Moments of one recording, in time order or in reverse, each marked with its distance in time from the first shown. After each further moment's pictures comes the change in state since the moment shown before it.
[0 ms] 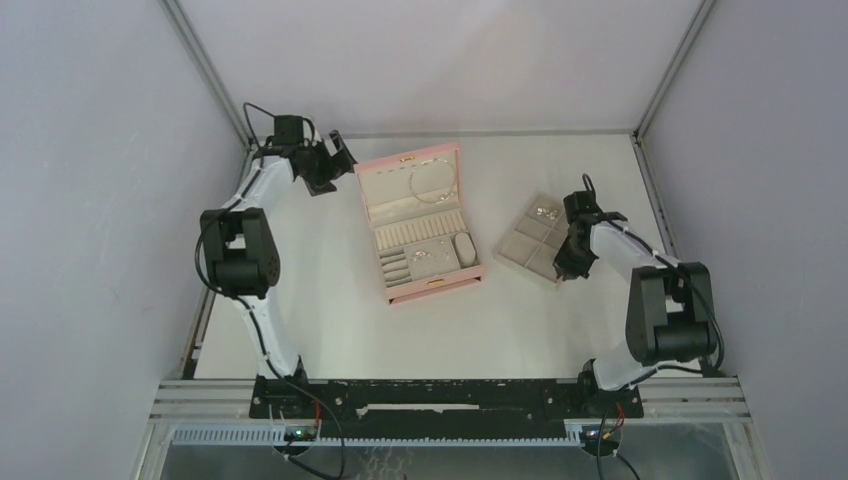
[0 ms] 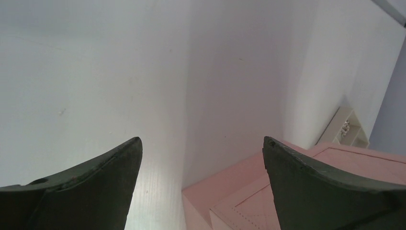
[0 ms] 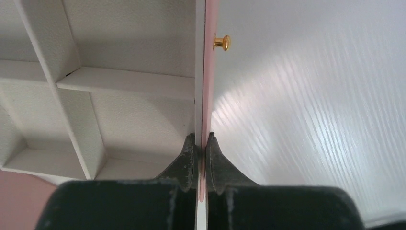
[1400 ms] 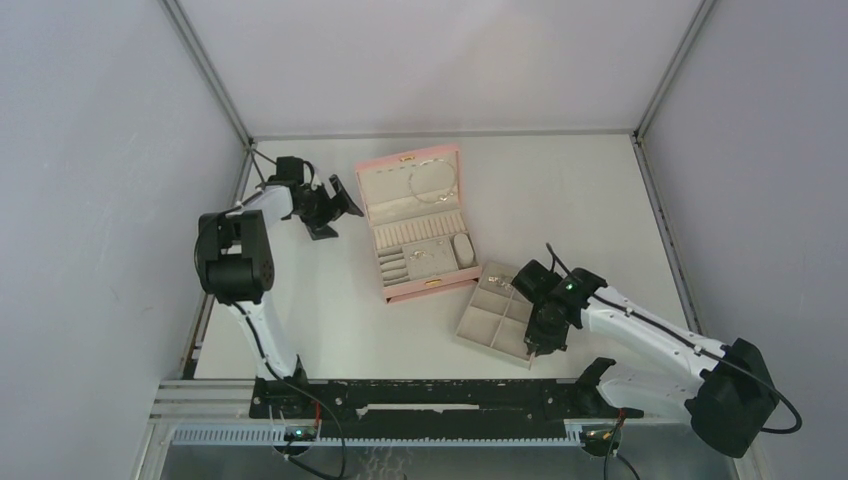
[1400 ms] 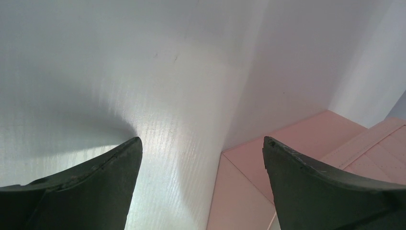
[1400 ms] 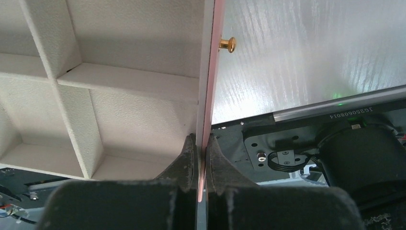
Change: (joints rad) left arm 0.040 -0.036 -0.350 0.078 0.065 -0.024; right arm 0.676 -0.507 -0.243 -0.446 -0.085 0.443
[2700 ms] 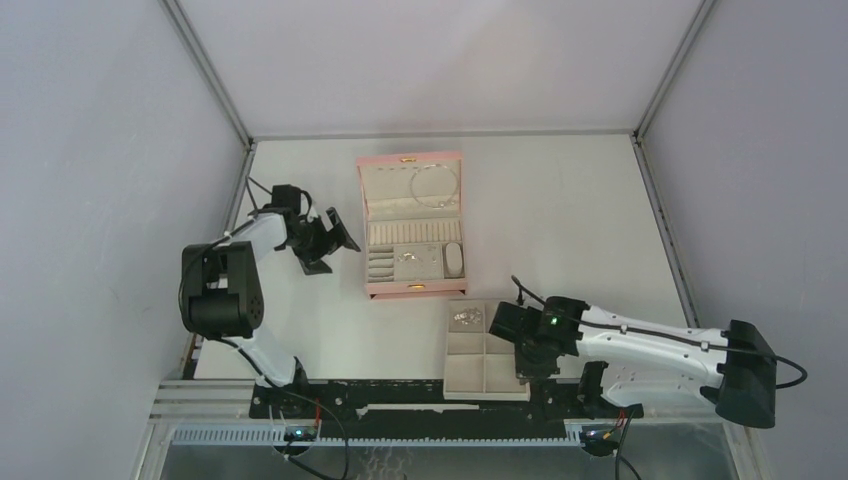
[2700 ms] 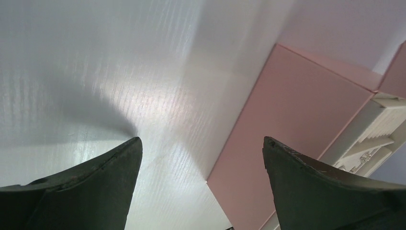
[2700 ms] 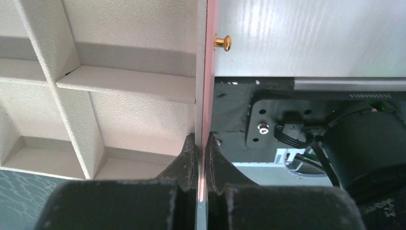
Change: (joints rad) left arm -0.002 -0.265 -0.310 -0.085 -0.050 0.016; right arm 0.430 -0.035 -0.004 -0.060 0.011 0.090
